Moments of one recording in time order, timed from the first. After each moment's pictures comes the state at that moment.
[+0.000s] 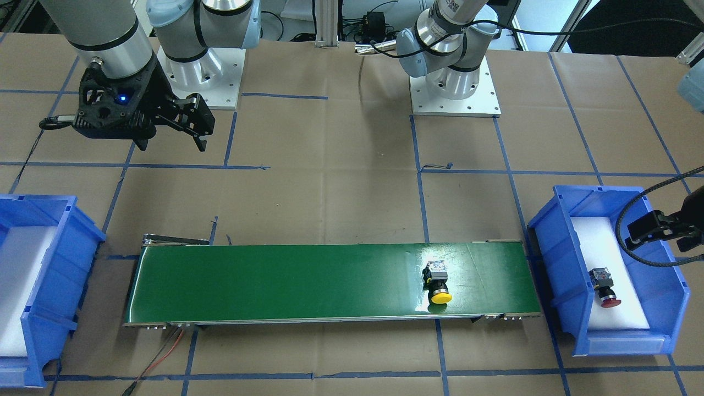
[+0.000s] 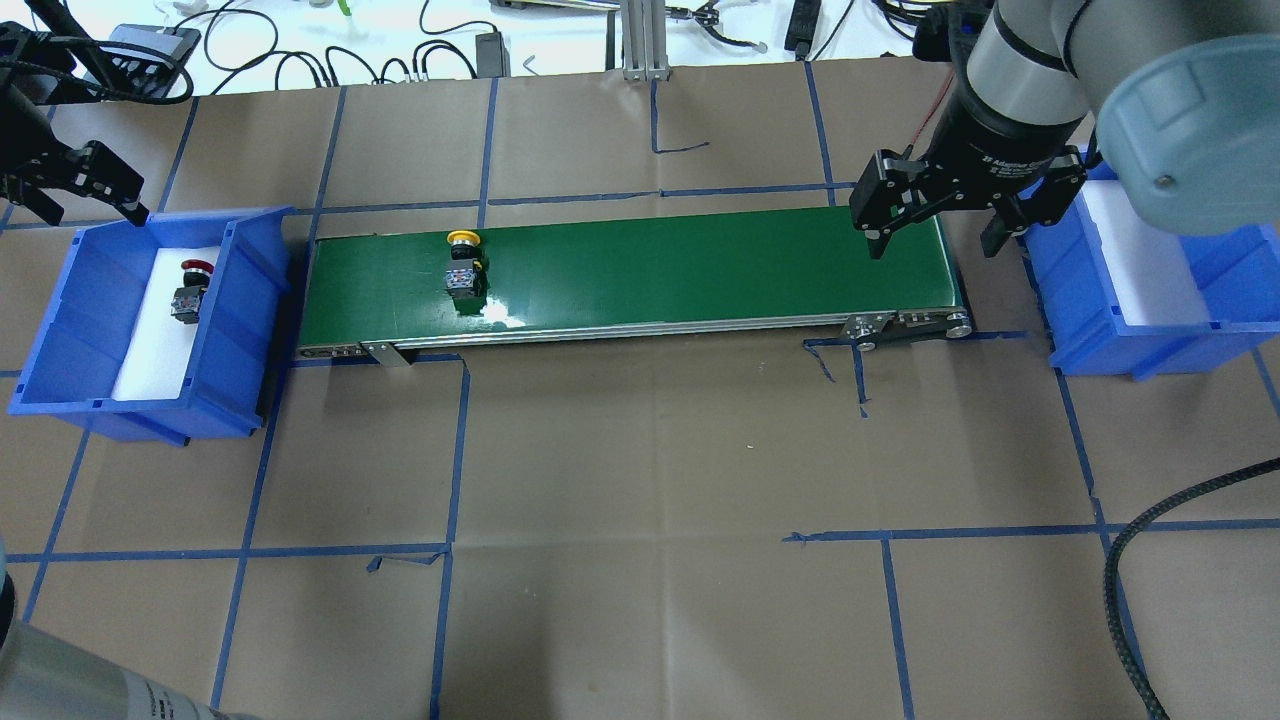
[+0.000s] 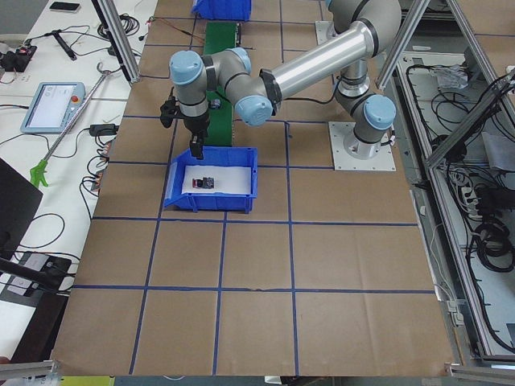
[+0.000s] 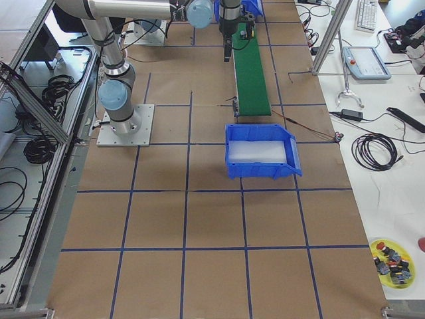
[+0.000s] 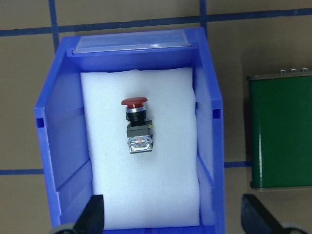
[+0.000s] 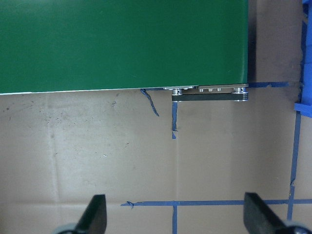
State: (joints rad) left arm -1.07 -1.93 -1.42 -1.32 1.60 0.55; right arm 1.58 -1.58 1.63 -1.62 -1.55 0.02
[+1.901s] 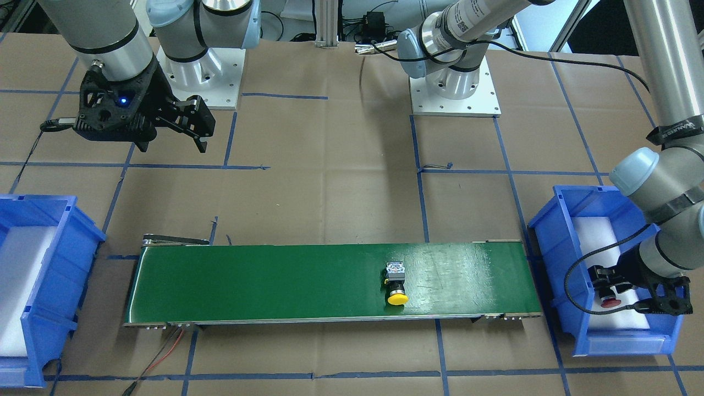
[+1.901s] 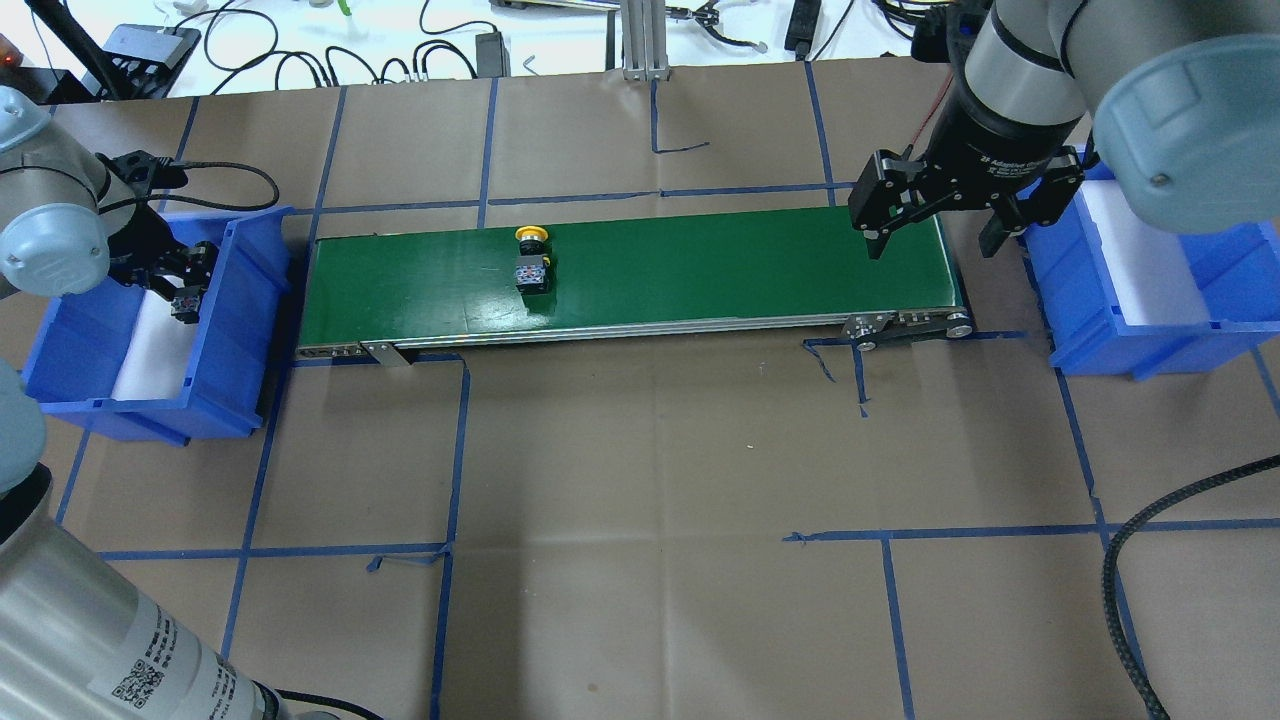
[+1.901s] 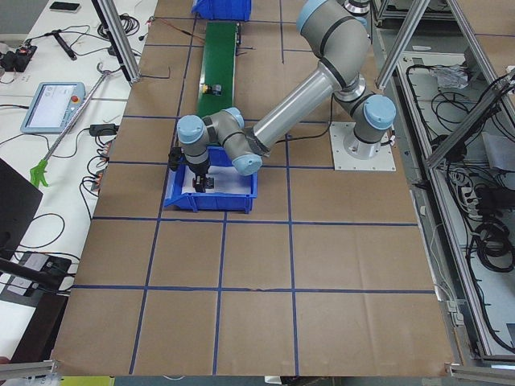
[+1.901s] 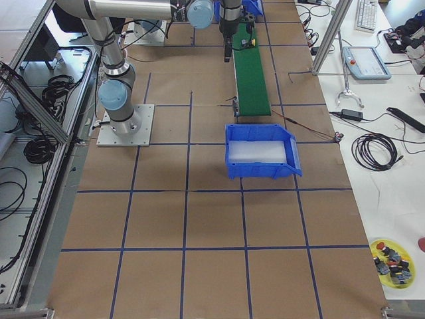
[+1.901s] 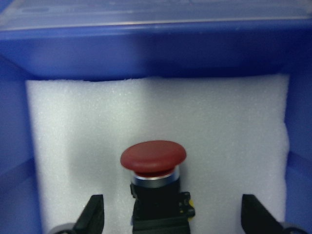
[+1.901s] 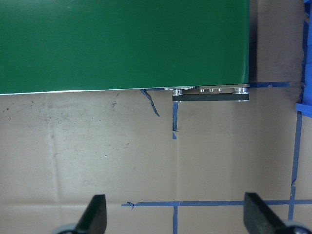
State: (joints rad) left arm -1.06 -2.14 -1.58 -0.97 1.58 0.55; right arm 1.58 -1.57 1.63 -1.62 -1.54 0.02
